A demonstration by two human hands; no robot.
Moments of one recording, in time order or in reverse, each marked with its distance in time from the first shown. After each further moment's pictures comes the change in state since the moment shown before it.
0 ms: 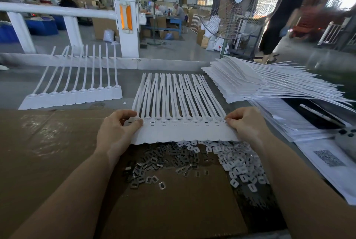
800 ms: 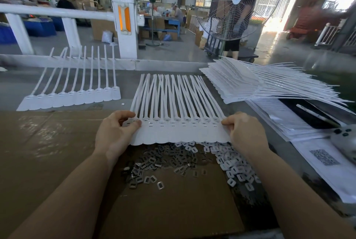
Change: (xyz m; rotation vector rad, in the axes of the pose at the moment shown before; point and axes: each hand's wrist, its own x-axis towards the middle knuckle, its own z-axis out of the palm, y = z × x) left_hand 0.001 -0.001 0.000 0.023 0.002 0.015; right_hand -0.024 0.002 0.007 -0.389 0.088 -0.213
